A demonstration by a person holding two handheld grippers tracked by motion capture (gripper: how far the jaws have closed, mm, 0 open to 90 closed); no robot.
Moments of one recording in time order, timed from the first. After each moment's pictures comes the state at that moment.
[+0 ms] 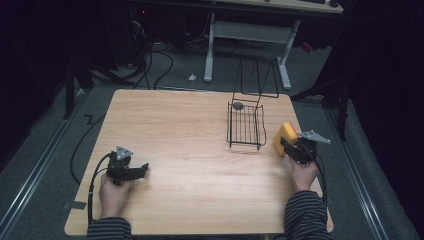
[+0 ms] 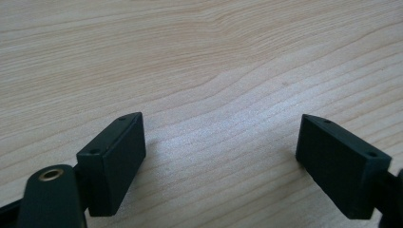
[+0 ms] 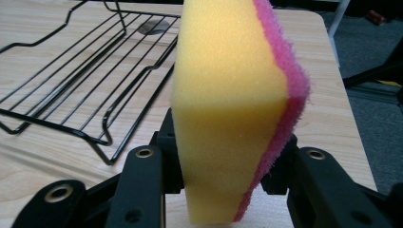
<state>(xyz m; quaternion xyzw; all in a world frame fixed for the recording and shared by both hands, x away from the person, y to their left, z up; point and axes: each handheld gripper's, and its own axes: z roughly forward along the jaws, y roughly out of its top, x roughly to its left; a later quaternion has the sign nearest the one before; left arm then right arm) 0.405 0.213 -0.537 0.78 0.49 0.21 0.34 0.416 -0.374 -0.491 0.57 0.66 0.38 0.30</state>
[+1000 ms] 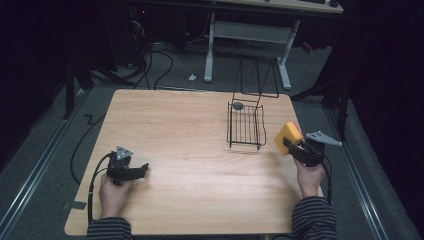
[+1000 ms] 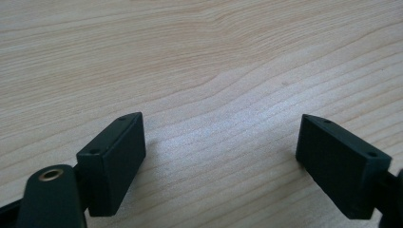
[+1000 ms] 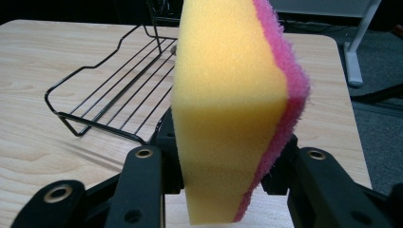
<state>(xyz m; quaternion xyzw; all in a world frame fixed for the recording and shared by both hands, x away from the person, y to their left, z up) 0.405 0.213 -0.537 0.78 0.49 0.21 0.34 0.390 -0.375 -0.461 0.54 0.67 0.42 0.28</state>
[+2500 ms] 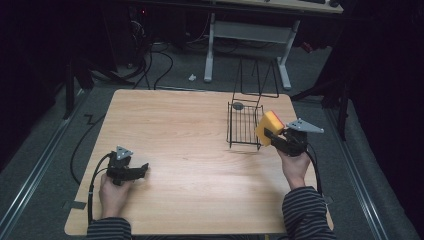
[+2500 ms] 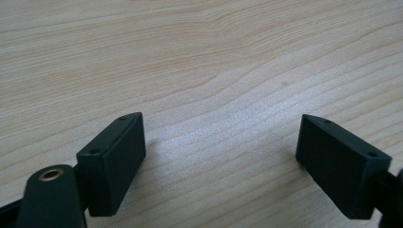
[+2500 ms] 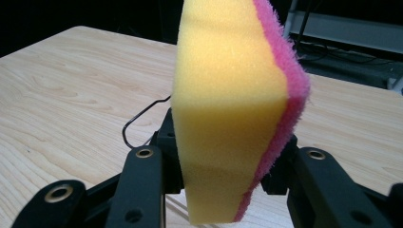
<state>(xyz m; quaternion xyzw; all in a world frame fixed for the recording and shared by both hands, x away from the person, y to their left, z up) 0.405 0.214 -0.537 0.78 0.49 0.21 0.34 0.410 -0.317 -0.428 0.47 0.71 0.45 0.27</state>
